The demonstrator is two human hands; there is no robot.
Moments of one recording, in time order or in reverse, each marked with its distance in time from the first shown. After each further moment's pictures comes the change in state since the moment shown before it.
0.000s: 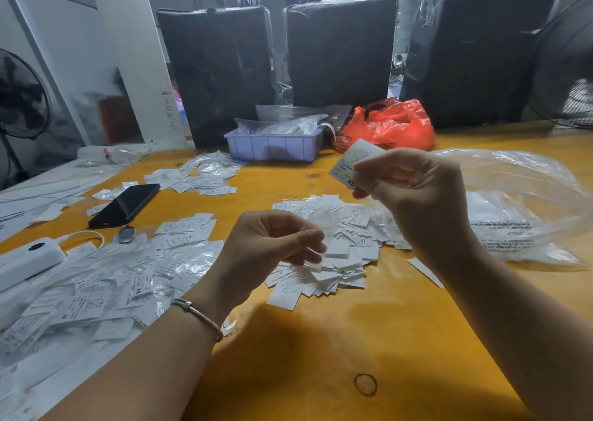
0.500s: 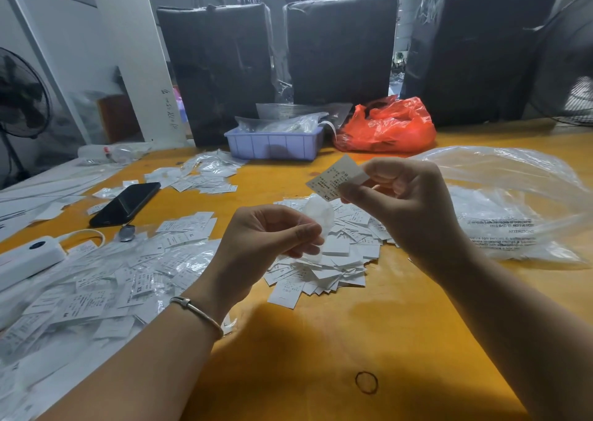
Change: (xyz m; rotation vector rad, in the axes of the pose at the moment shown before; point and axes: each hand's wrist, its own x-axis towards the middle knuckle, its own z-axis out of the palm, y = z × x) left_hand -0.001 0.001 -0.002 -0.050 0.030 0.034; right_hand -0.005 -0.007 0.004 -0.086 -0.162 0.007
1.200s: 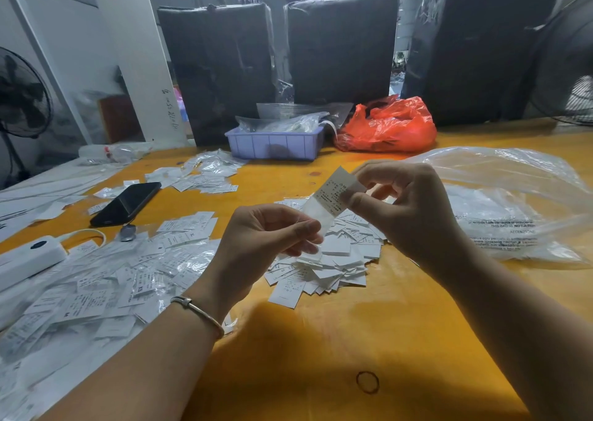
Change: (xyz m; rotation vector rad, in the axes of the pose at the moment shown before) left_hand 0.000 0.001 0.000 0.008 0.020 0.012; right_hand 0.001 0.003 -0.001 -0.151 -0.069 -0.048
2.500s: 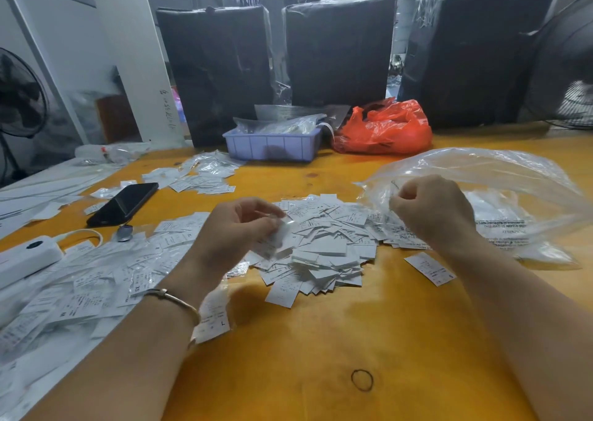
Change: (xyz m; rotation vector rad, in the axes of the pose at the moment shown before) left_hand 0.012 -0.006 -0.029 0.276 0.143 -0.180; right_hand 0.006 0.060 -0.025 -0.654 0.092 0.502
